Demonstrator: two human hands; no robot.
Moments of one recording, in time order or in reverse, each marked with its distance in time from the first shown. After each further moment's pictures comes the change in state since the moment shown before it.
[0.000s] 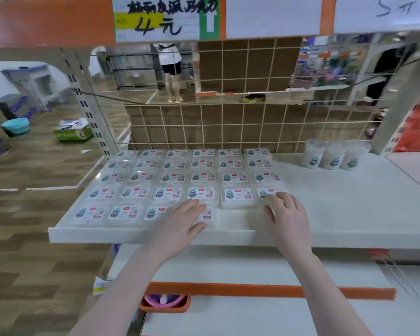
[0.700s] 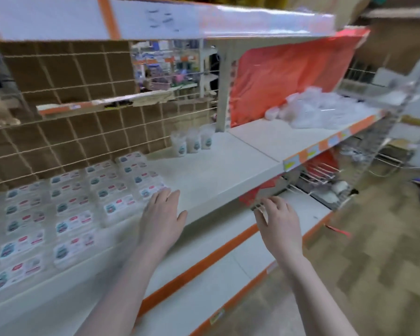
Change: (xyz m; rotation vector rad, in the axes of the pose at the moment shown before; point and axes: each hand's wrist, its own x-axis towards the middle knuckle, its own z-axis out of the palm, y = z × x) left_hand 0.042 0.162 0.021 -0.088 0.096 0.319; right_hand -0.116 0.082 -0.154 -0.411 0.088 0.512
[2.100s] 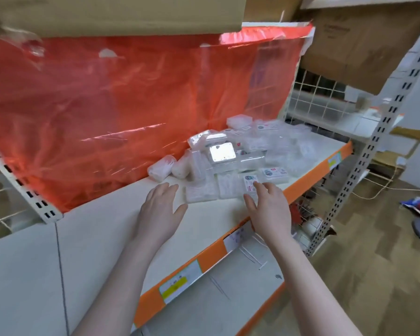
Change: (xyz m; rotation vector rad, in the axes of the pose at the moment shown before) left_hand 0.433 0.398 0.188 -0.121 0.031 0.060; right_hand 0.391 0.446 0.112 0.067 -0.068 0.131
